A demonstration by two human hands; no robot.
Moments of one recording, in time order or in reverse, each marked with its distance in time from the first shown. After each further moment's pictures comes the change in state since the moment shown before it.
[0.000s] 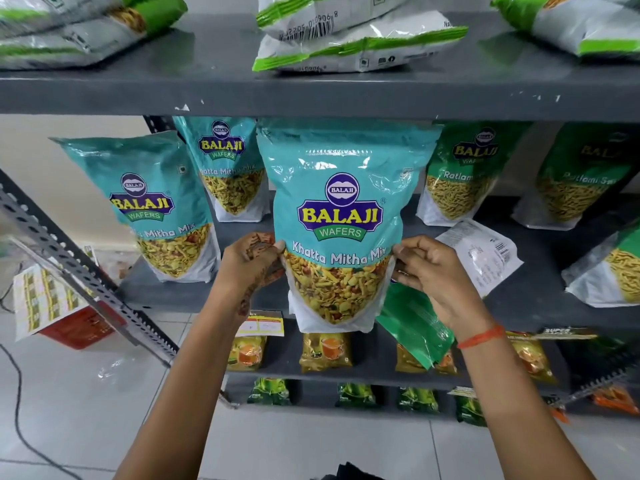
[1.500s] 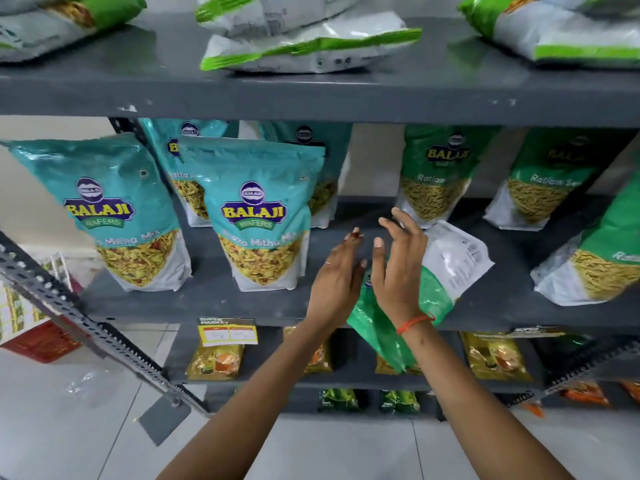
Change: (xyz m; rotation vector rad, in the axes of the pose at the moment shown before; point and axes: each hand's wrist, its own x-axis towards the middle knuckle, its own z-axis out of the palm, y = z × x) left_hand 0.023 -0.083 0.143 0.702 -0.199 0.700; right_hand 0.046 0.053 -0.001 -0.717 0.477 -0.863
